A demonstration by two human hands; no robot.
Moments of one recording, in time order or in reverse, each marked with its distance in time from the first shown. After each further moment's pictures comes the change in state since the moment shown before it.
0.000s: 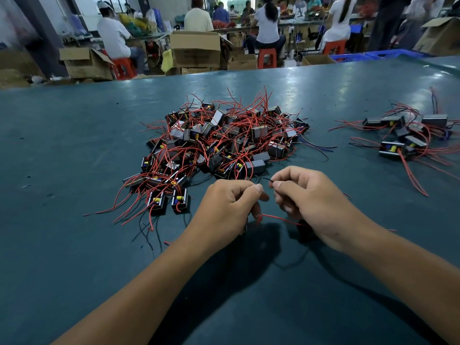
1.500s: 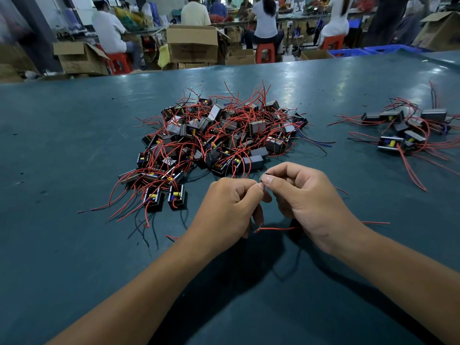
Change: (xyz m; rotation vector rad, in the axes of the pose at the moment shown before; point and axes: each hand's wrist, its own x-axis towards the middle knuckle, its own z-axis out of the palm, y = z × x) left_hand -0.006 0.007 0.008 -0.027 -0.033 0.015; right_hand -0.004 0.009 0.010 0.173 0.024 -0.134
